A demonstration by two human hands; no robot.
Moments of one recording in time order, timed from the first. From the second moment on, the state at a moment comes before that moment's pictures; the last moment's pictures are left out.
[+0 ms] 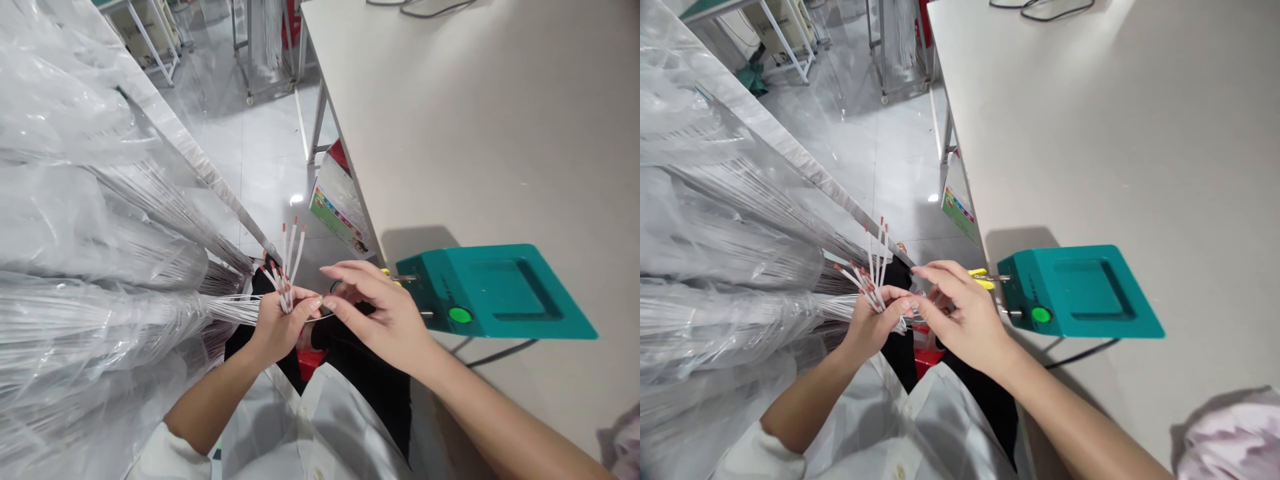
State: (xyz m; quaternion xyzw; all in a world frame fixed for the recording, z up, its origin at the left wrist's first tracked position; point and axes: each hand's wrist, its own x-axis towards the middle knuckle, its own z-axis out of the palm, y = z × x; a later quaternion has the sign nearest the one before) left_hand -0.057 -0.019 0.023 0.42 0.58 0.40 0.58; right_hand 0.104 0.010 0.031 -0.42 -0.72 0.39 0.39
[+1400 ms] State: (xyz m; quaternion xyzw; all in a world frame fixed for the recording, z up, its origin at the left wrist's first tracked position) left_hand -0.047 -0.026 0.003 0.34 0.54 0.47 0.61; right_hand 0.095 0.003 0.010 -0.44 -0.75 0.23 0.44
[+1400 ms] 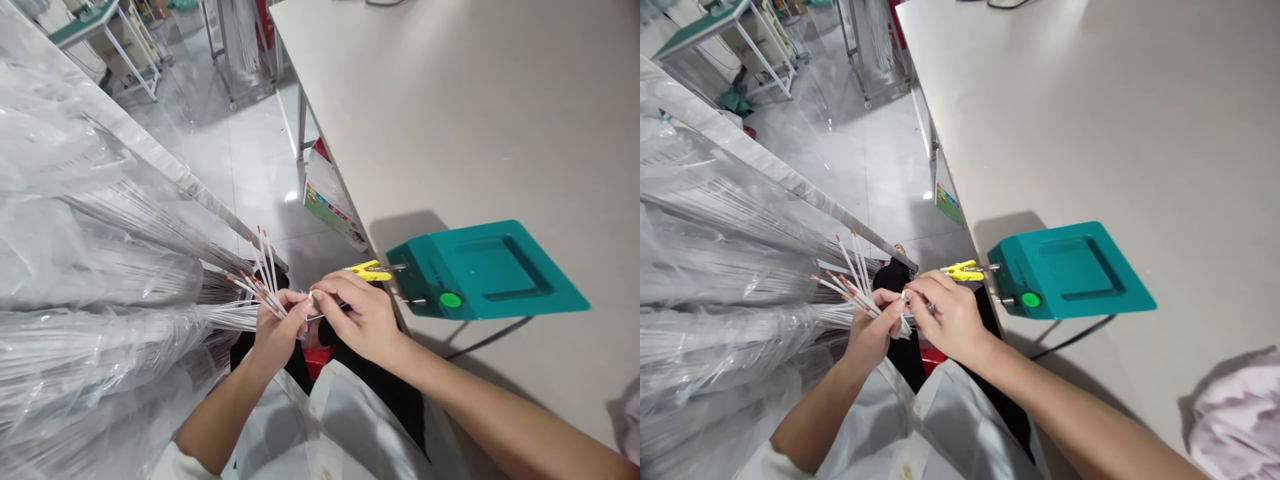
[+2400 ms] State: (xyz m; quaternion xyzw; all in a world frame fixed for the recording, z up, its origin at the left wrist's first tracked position) left_hand -0.047 -0.025 0.004 0.30 0.50 0.52 0.62; right_hand 0.101 -0.006 0.017 -0.41 -0.76 0.34 0.38
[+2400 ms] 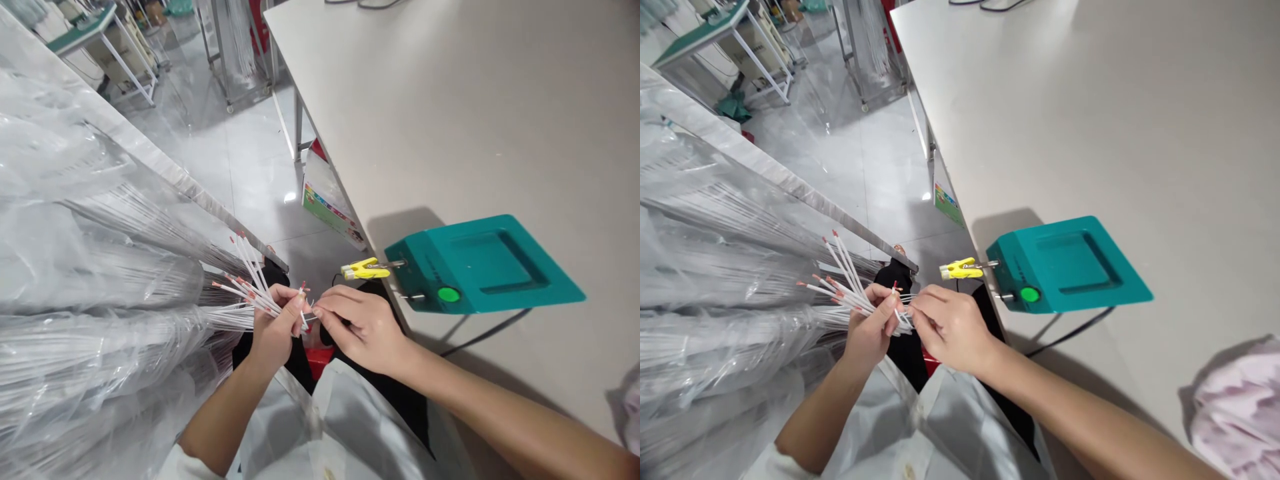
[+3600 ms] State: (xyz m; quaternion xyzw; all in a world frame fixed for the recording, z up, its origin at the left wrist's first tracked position) left_hand -0.055 -0.028 0.002 0.36 0.50 0.46 0.64; right_hand 0.099 0.001 0.009 -0.39 -0.83 0.11 0.38
